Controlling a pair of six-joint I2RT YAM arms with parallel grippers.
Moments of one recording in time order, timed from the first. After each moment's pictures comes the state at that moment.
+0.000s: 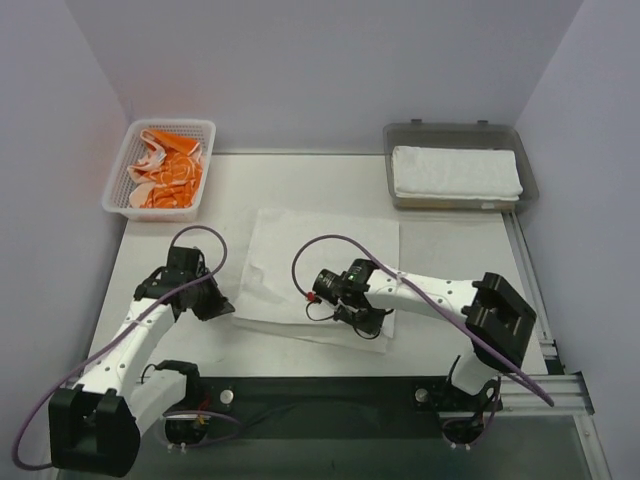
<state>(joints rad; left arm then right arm) -0.15 0.95 0.61 -0.74 0.16 -0.72 1.04 1.59 1.08 -1.08 0.22 -0.04</state>
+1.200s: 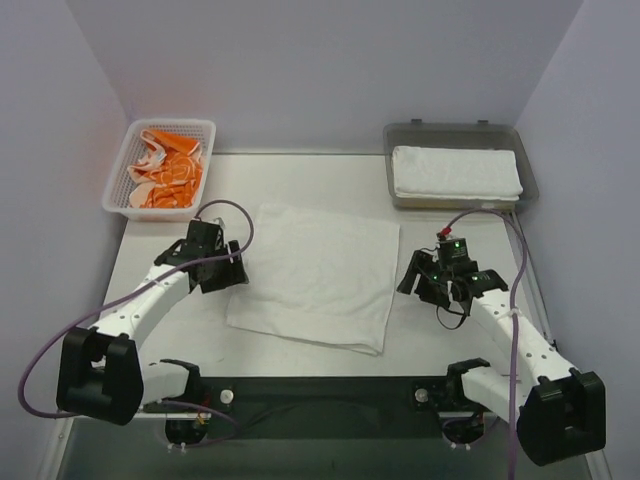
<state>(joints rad) -0.24 1.21 0.72 -0.58 0.05 -0.51 0.28 1.01 0.62 -0.63 -0.08 0.51</state>
